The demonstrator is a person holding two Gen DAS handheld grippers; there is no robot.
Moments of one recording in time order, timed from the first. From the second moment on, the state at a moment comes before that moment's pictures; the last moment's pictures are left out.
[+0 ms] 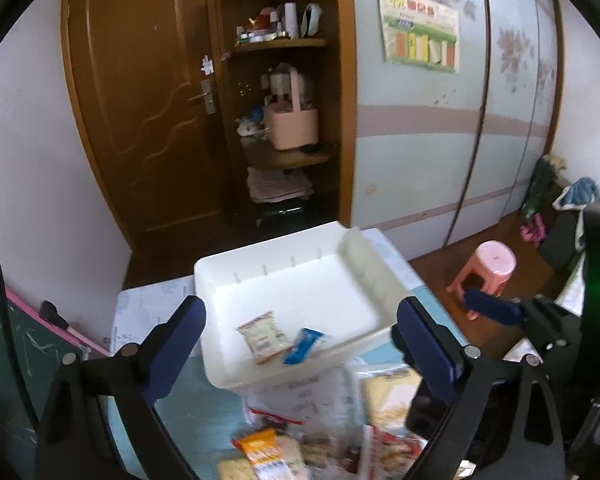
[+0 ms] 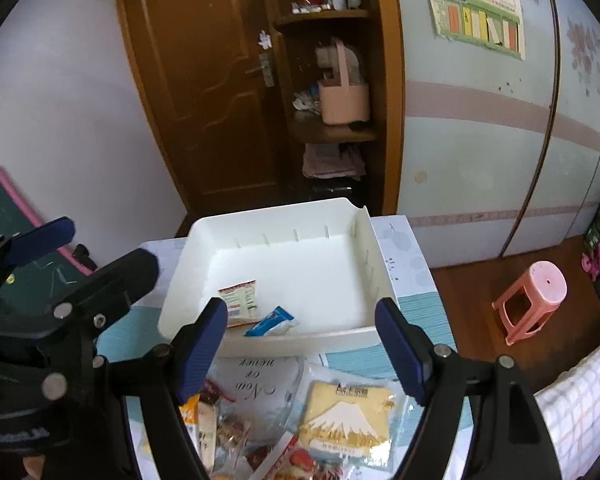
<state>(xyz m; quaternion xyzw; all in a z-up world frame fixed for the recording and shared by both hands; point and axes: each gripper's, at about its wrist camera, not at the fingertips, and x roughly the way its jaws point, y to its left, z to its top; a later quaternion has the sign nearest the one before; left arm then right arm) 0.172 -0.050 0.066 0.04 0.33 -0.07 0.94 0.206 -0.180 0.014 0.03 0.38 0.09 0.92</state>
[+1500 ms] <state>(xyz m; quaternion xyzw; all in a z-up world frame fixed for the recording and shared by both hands) 0.020 -0.041 -0.077 0.04 0.43 -0.10 0.90 0.008 -0.234 -0.089 0.00 0.44 0.04 0.90</state>
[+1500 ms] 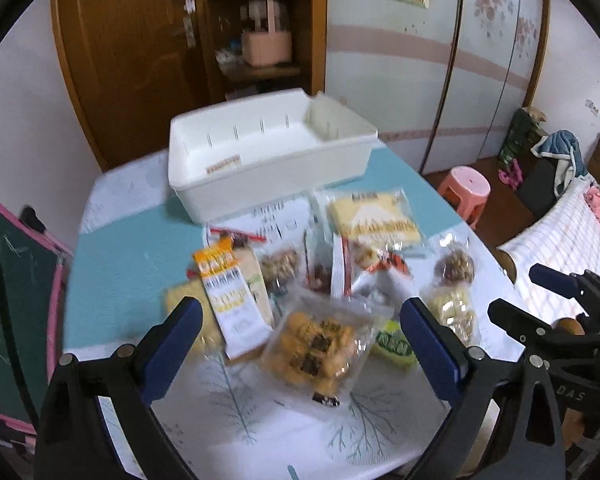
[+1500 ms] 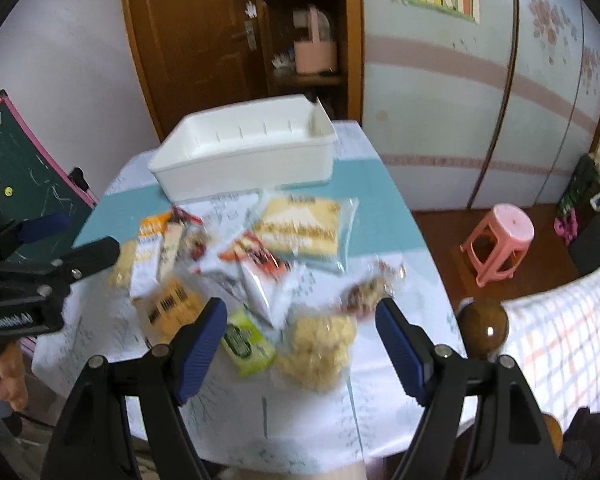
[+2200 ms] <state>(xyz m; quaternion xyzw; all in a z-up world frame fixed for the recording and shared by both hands) 0.017 -0.041 -0.169 0.09 0.54 -0.11 0.83 0.006 -0.311 -0.148 0.12 0.52 0.02 0.85</state>
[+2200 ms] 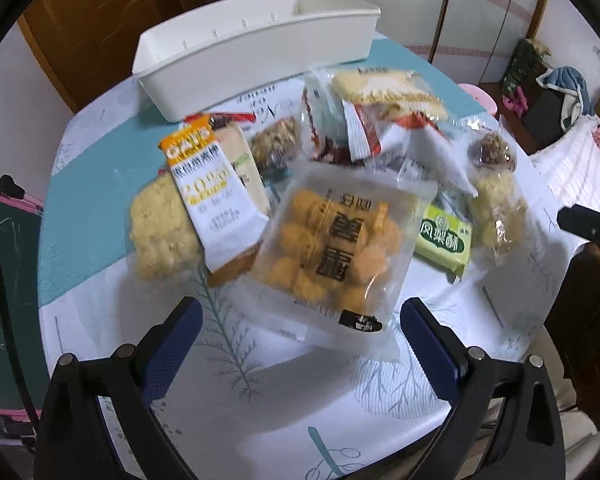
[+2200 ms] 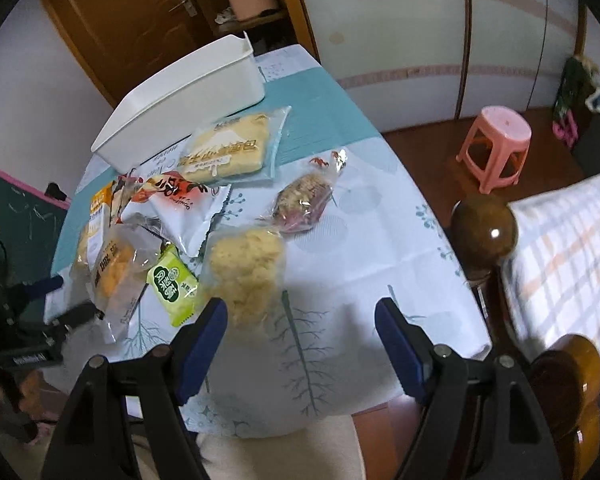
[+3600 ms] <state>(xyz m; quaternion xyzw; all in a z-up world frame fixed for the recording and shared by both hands) 0.063 -0.070 -0.204 0.08 0.56 -0.11 0.81 0.046 -0.237 -0.173 0.01 0.54 0.05 0.84</state>
